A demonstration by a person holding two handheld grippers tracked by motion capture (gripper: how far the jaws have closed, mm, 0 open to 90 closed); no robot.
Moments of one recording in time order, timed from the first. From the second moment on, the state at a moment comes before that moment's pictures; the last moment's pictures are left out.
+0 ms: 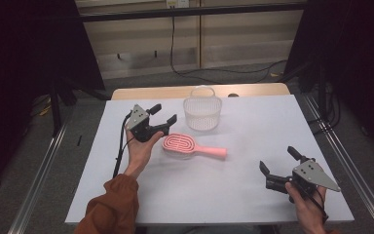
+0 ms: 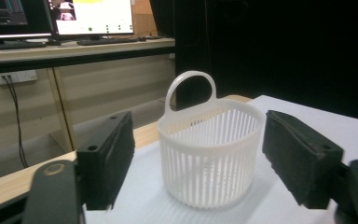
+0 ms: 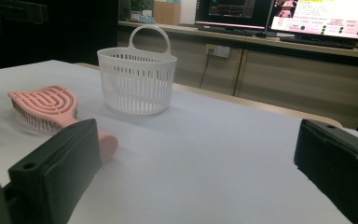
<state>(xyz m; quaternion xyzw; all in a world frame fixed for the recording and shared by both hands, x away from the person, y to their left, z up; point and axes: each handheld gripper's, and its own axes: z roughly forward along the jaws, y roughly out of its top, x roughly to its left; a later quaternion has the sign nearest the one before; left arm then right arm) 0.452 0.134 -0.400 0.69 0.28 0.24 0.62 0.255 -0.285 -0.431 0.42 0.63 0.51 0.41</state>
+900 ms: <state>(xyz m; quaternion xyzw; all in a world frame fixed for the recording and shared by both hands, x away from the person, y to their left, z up) 0.451 0.132 -0.408 0.71 0.28 0.21 0.61 0.255 -0.285 -0.431 0.42 0.63 0.52 0.40</state>
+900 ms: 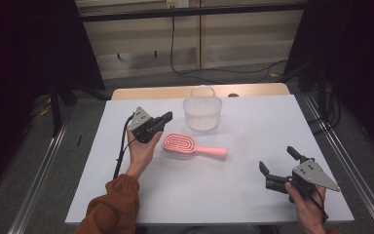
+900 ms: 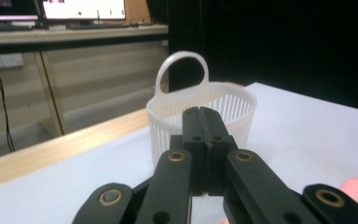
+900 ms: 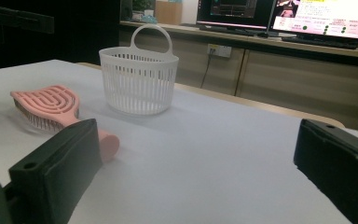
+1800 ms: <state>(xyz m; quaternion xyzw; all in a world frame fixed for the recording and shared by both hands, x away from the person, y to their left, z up) 0.473 0.128 -0.404 0.79 0.31 0.12 0.51 0.256 -0.282 -0.431 0.42 0.63 0.52 0.40</state>
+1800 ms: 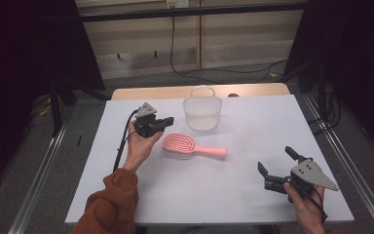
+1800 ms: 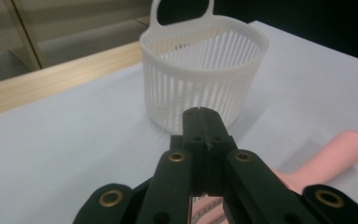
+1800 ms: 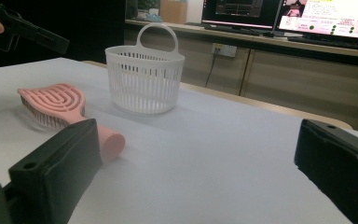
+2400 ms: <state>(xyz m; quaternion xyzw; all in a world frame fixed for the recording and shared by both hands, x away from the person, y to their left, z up) 0.492 0.118 -0.397 0.86 0.31 0.08 0.40 0.256 -0.282 -0.431 0.41 0.64 0.52 0.39</state>
